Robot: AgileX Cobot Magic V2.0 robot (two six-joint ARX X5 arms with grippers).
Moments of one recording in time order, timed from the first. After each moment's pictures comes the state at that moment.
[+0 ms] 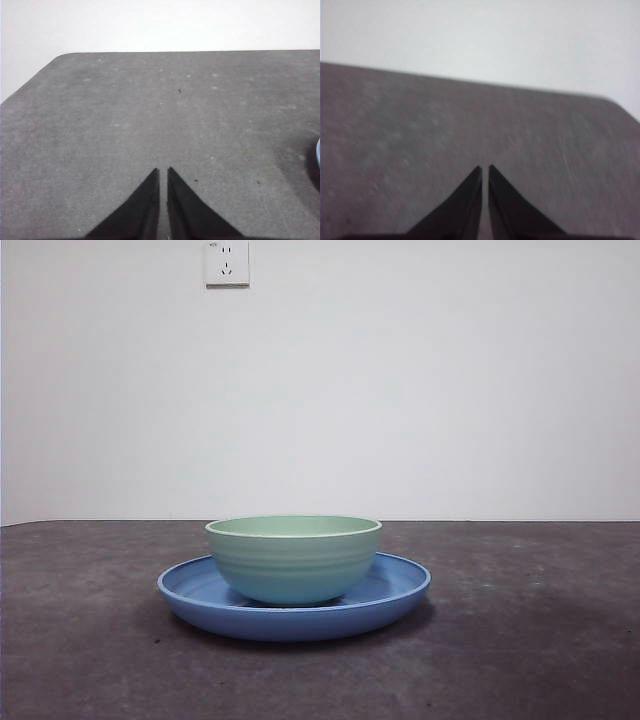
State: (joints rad) left arm -0.04 0.01 0.03 -0.18 0.00 0.01; right arm -0.06 0.09 0.21 -0.22 0.01 -0.09
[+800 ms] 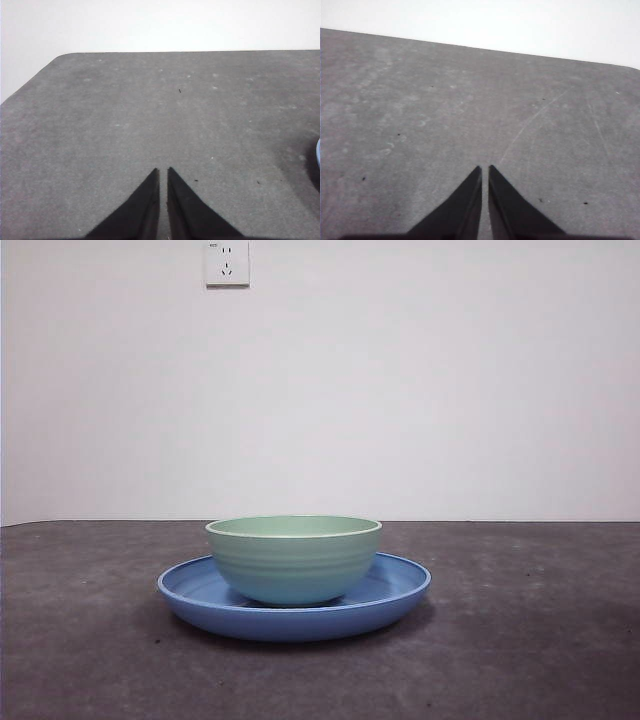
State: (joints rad) left arm -0.04 0.01 0.03 -0.18 0.00 0.01; right arm -0.01 0.01 0.02 -0.17 0.02 -0.06
